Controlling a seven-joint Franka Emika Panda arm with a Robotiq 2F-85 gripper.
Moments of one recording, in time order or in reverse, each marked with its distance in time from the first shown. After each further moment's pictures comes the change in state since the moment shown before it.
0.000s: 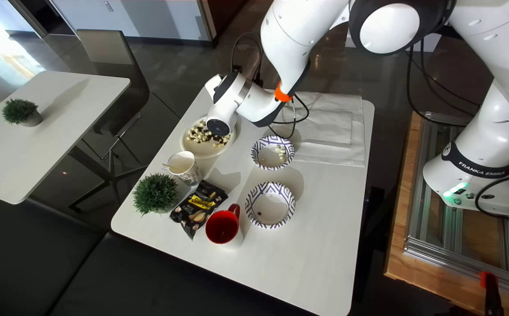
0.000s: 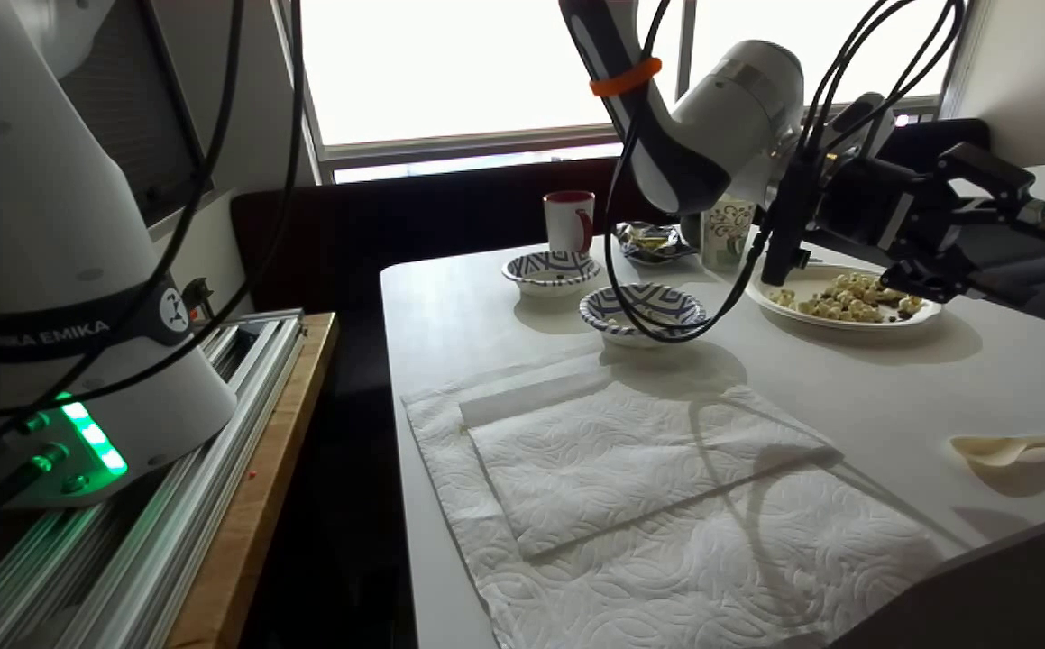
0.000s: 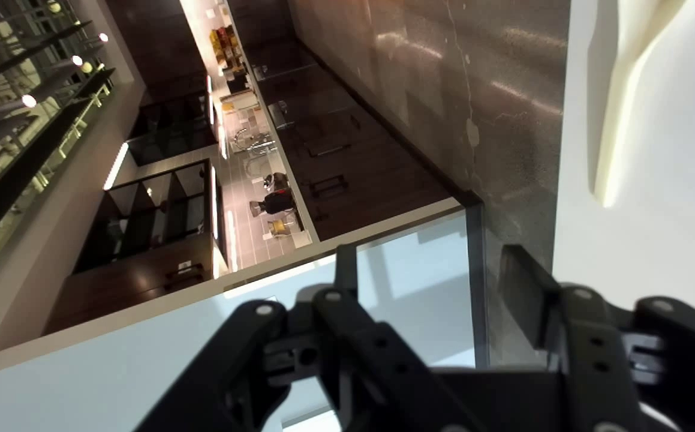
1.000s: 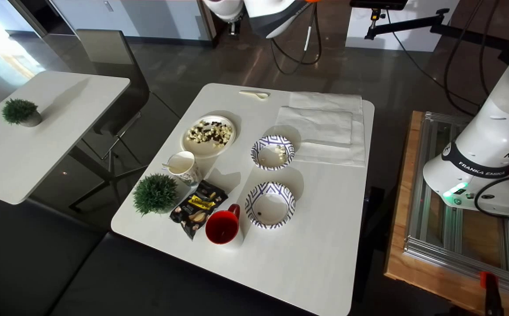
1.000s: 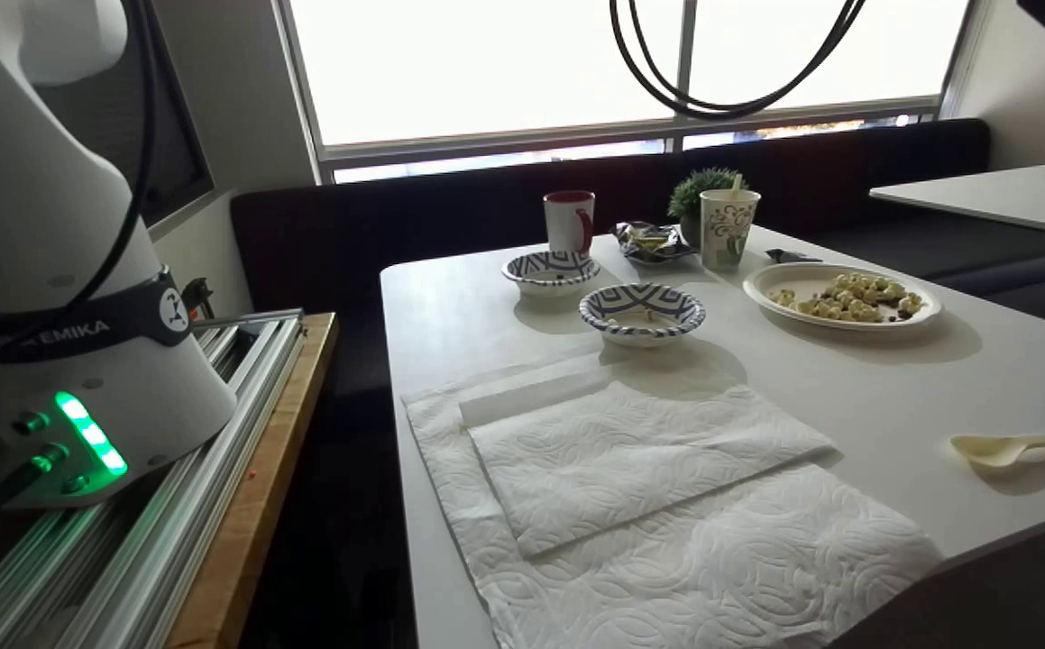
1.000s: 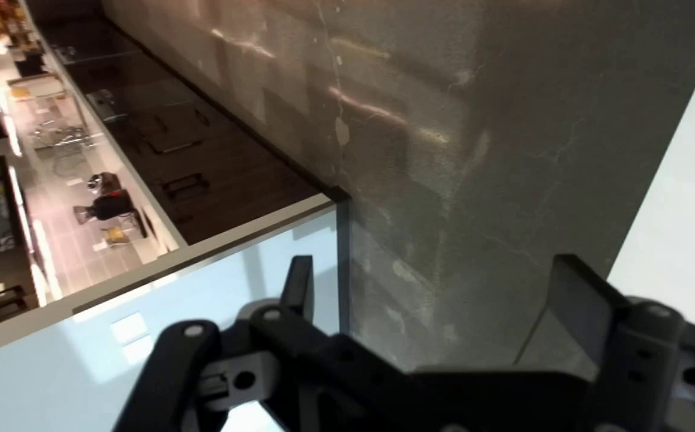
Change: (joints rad) arm -0.296 -0.476 0.082 -0.150 0.333 0.386 -0.662
